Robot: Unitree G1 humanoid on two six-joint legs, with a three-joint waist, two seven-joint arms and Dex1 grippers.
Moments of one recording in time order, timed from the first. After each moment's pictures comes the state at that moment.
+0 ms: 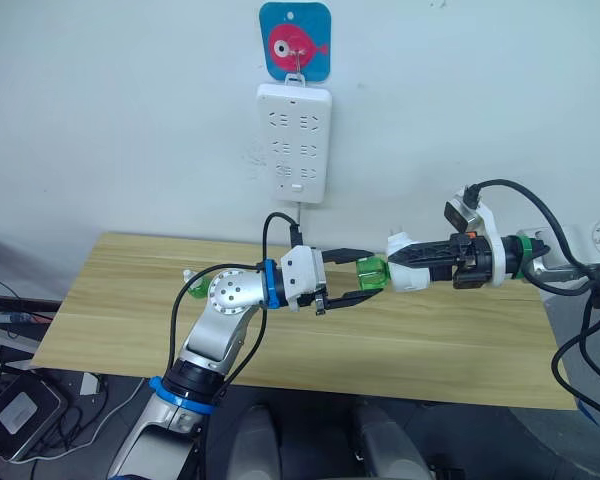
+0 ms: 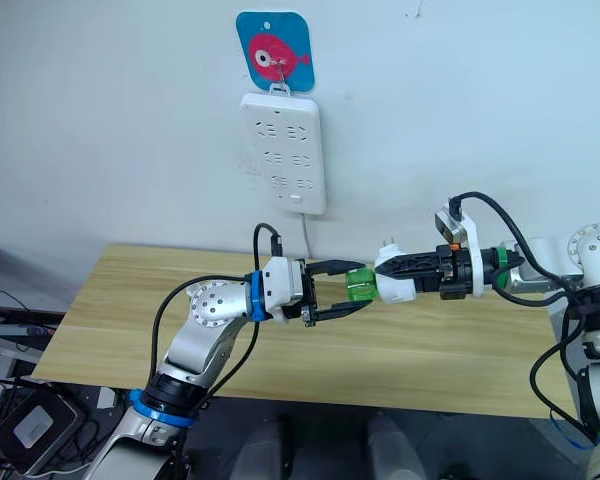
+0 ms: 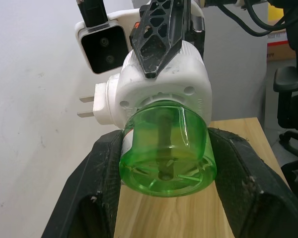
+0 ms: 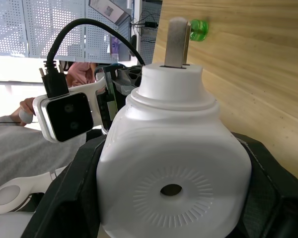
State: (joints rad) left arm -0.44 0.30 -0.26 0.00 -0.23 -0.14 -1.03; right arm -0.82 -0.89 0.16 0.41 1.90 1.55 0.23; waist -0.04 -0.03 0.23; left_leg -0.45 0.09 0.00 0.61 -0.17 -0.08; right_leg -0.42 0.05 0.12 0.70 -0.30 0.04
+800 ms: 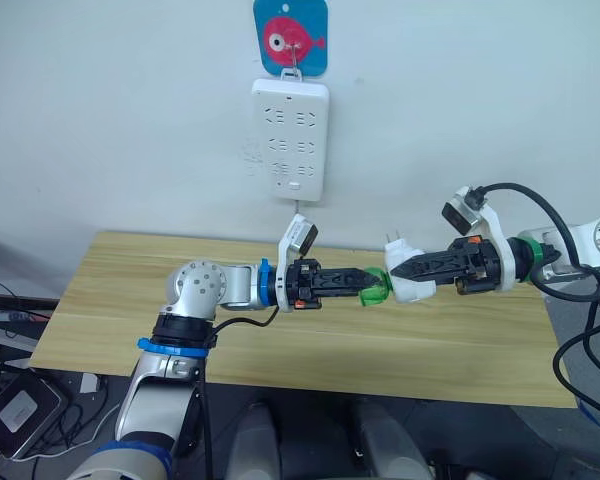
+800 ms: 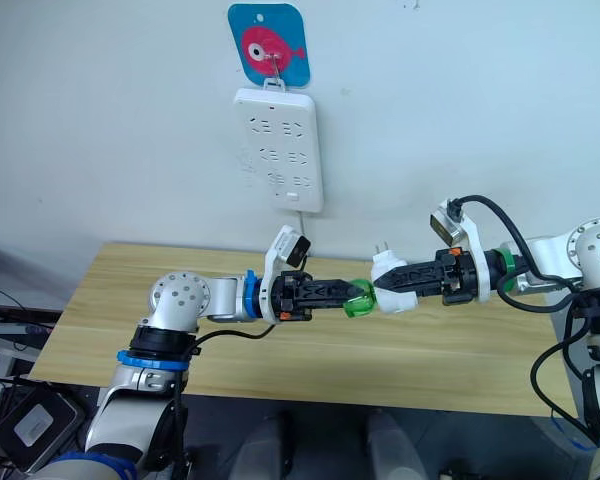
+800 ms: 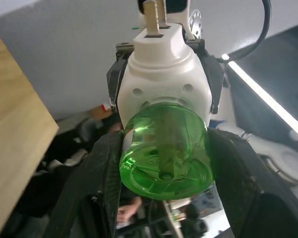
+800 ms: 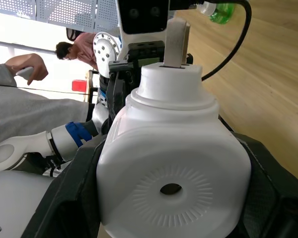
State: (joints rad) left arm -0.68 0.30 0.01 0.21 -1.14 1.37 -0.86; right arm -0.80 -0.90 0.12 0.24 1.66 1.59 0.52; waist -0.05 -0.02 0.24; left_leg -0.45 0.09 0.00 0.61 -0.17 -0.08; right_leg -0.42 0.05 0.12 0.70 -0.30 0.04
